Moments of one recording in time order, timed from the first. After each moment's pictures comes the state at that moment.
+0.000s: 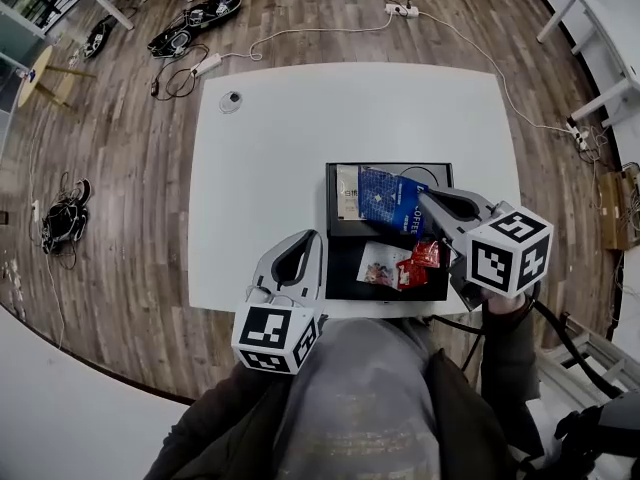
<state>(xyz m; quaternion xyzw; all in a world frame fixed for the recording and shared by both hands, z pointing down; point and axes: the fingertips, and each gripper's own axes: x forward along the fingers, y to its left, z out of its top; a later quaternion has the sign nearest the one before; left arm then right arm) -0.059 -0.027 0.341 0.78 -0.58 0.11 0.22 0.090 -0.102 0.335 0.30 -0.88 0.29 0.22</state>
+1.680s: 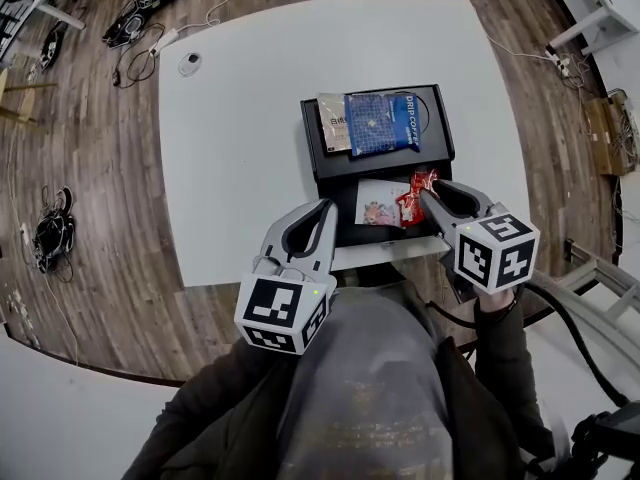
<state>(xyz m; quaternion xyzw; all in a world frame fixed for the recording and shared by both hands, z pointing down) -0.019 0.009 0.367 0.83 -0.47 0.13 0.25 0.135 -0.009 0.414 0.42 -0.80 0.34 0.27</state>
